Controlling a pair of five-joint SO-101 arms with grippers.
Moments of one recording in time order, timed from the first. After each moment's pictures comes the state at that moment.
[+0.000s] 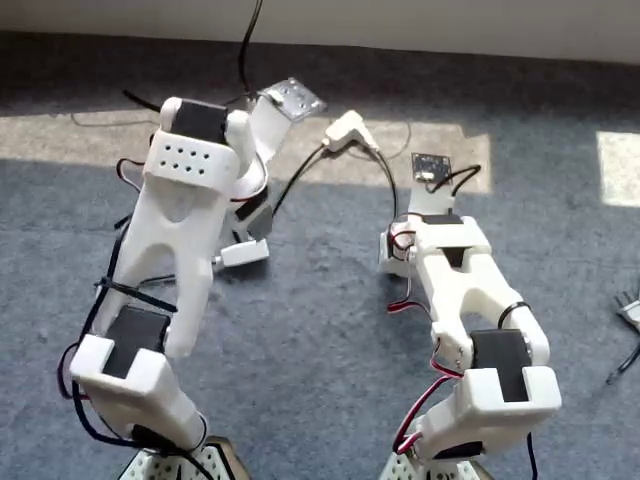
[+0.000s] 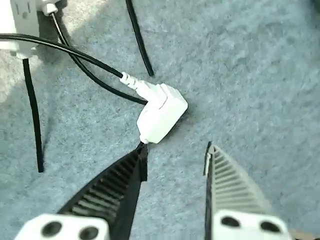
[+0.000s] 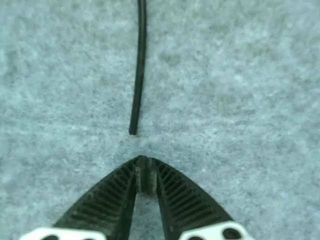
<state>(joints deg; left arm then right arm) 7.0 9.9 -18.7 100.1 -27.4 -6.9 8.5 32.3 42.2 -8.7</state>
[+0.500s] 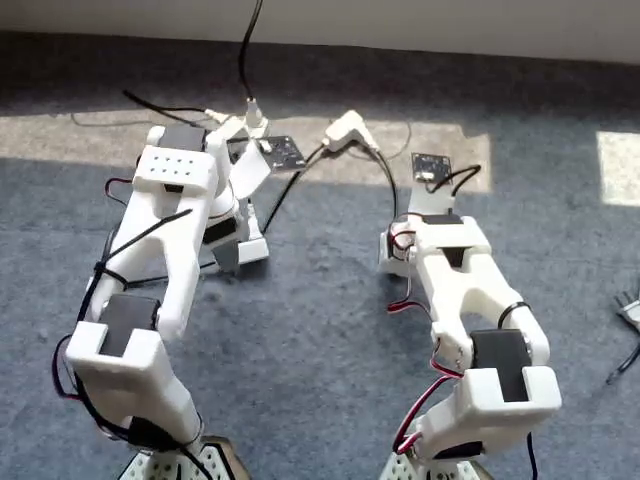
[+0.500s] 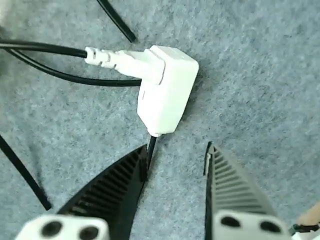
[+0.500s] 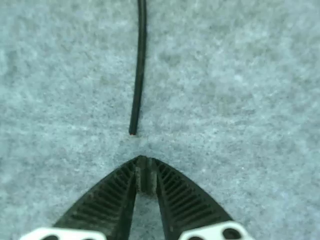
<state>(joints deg) 0.2 13.8 -2.8 89.4 -52.7 -6.9 8.5 32.2 42.2 -8.7</state>
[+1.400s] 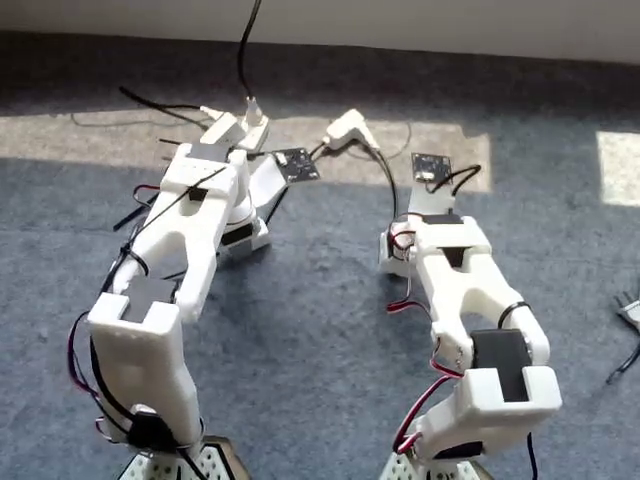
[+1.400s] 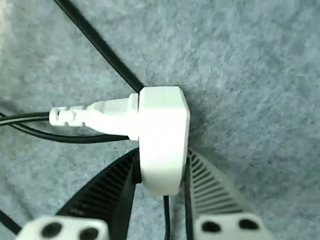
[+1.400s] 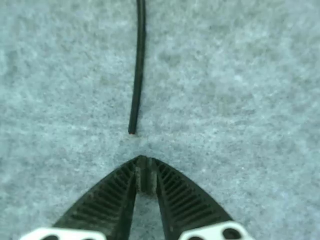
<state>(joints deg) 2.2 28.0 -2.8 73.5 -53.4 -6.9 8.5 32.2 42.2 -8.7</state>
